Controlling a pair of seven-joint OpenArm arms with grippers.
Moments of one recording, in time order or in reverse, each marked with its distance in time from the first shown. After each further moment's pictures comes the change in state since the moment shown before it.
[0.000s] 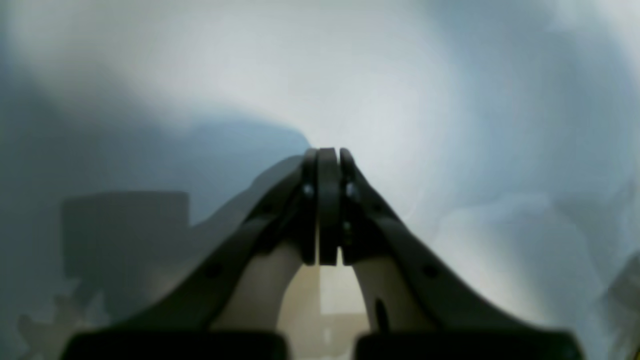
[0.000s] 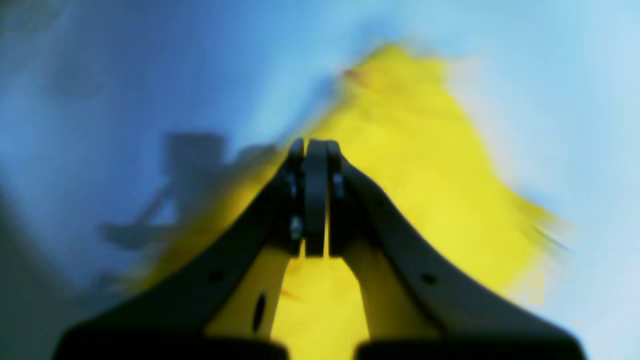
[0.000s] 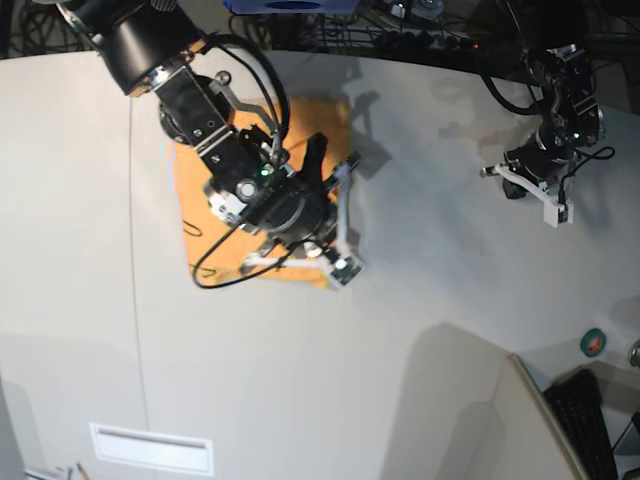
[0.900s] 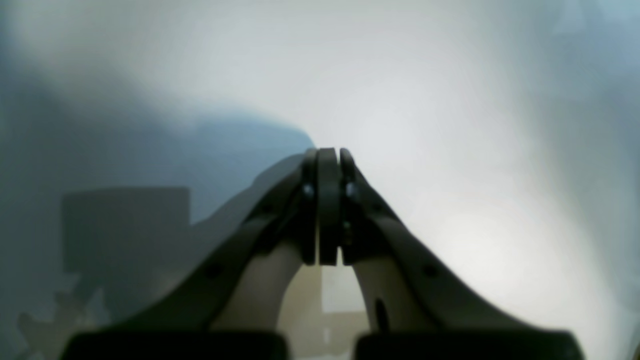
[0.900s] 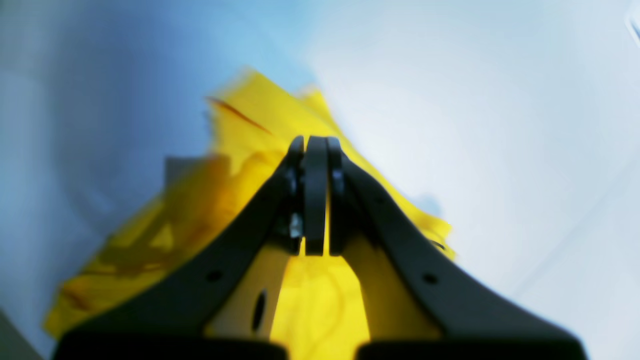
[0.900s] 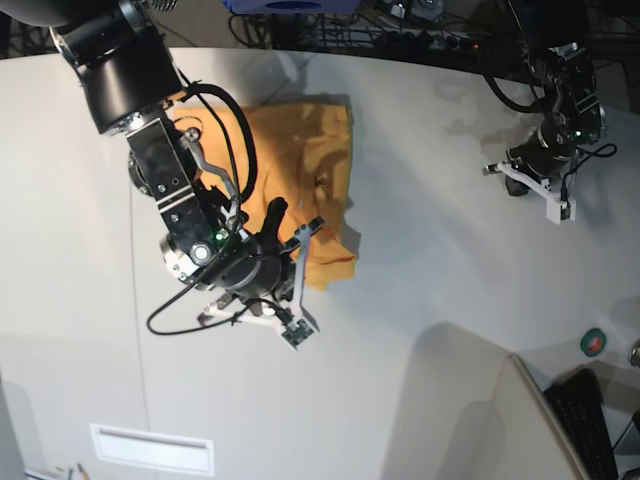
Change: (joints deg) left arm 0.2 -0.1 -0.7 -0.3 0.0 0.0 0.0; right arm 5.8 0.0 9.5 -5.4 3.3 4.8 3.3
